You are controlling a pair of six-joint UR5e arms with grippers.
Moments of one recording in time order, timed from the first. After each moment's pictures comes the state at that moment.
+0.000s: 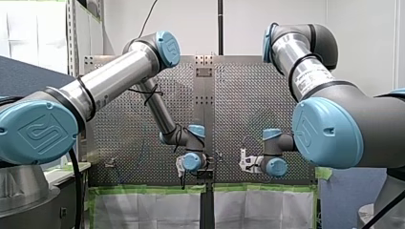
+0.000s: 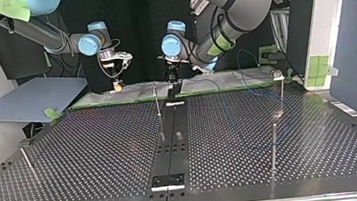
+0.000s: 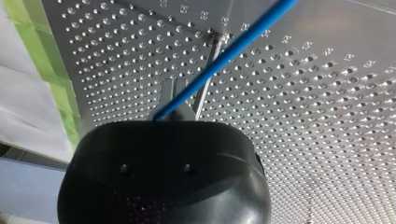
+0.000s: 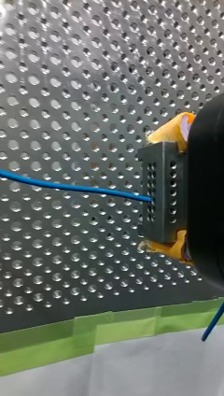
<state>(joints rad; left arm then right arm) -0.59 -2.53 -1.55 -2.39 -1.90 -1.82 1.89 -0.65 1.77 -0.96 1.41 1.59</state>
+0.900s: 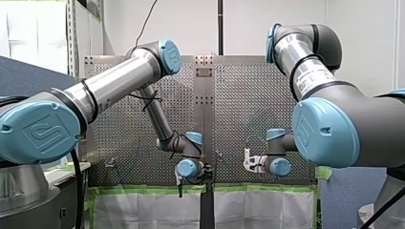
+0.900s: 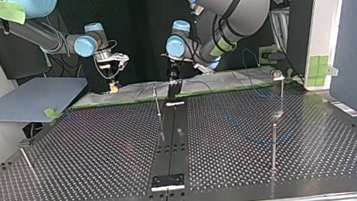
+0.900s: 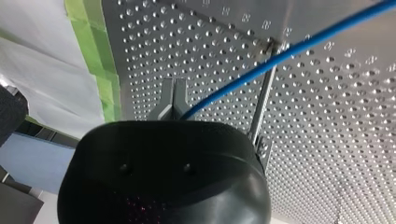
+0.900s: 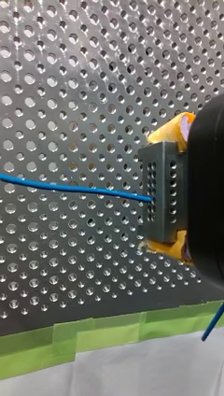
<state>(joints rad) -0.56 -2.59 -1.55 -2.40 -1.80 -1.84 1.86 -0.65 1.77 -0.96 1.40 1.59</state>
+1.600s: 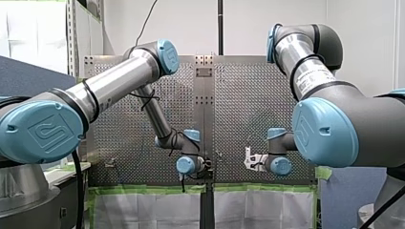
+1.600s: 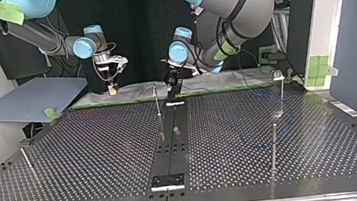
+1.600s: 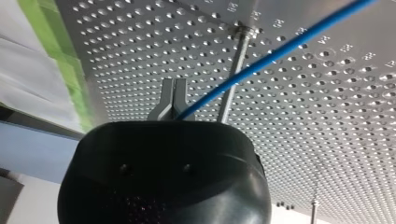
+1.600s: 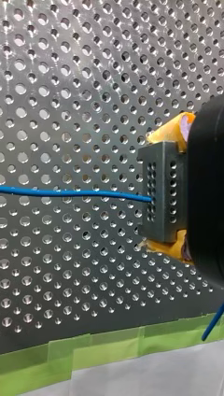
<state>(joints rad) -0.53 -2.58 -1.51 -2.37 -1.70 -1.85 1.86 -0.65 1.75 -0.96 1.40 1.59</state>
